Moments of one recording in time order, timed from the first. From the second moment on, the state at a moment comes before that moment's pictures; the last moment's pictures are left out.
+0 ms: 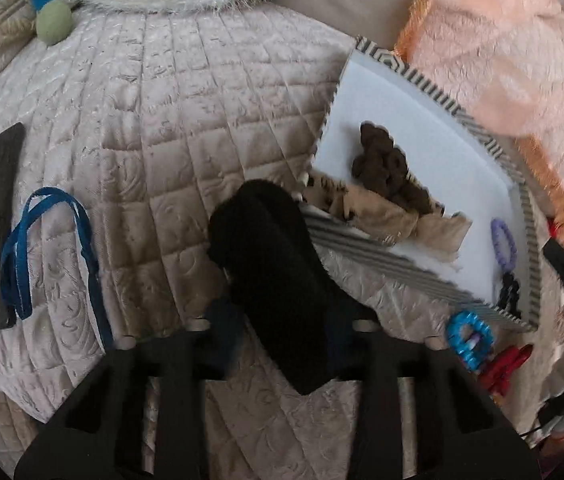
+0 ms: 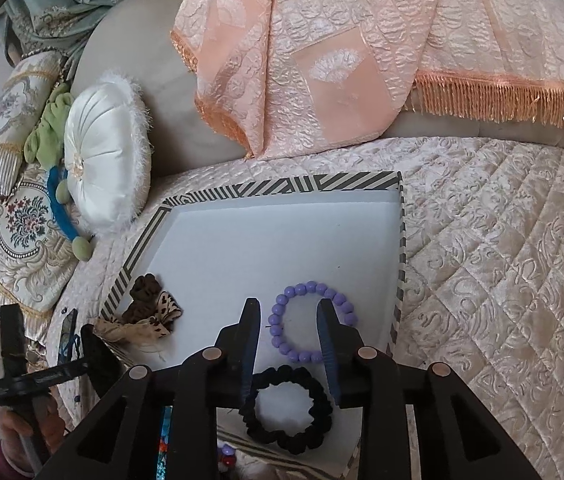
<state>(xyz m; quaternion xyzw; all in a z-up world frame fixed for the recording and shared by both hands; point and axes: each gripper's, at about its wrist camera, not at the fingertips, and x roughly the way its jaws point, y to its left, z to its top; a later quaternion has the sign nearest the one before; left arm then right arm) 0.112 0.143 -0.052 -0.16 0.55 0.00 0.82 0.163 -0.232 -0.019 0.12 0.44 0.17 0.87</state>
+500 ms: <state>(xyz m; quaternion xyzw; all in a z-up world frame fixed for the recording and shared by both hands) 0.071 0.129 -0.003 -0.14 0.52 -0.04 0.84 0.116 -0.227 -0.010 0.12 0.44 0.19 0.87</state>
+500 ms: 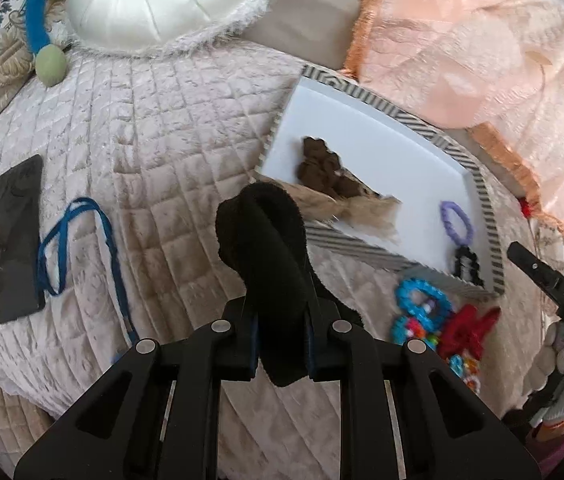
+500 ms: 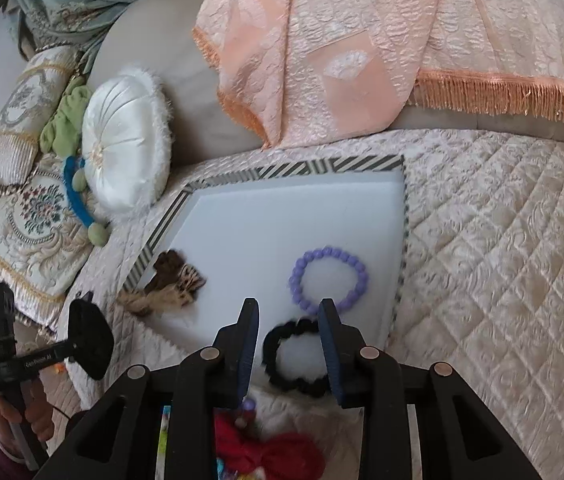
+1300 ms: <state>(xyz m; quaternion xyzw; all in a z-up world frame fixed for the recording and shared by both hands) 0.021 0.059 0.004 -0.10 0.52 -0.08 0.84 0.026 -0.200 -0.012 0.07 0.46 0.25 0.85</state>
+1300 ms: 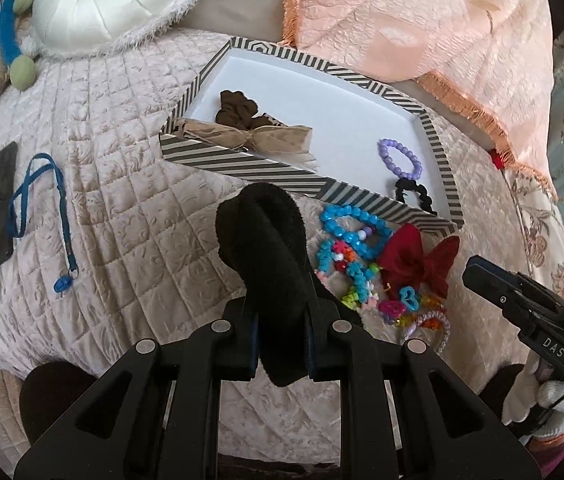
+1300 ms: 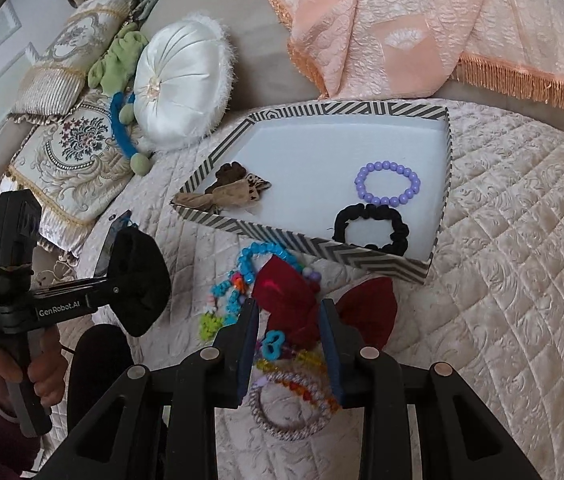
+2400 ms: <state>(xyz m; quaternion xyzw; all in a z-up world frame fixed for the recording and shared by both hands) 0.000 0.048 0.003 -0.08 0.51 -0.06 0.85 0.022 -0.208 -0.030 0.02 0.48 0.20 0.85</state>
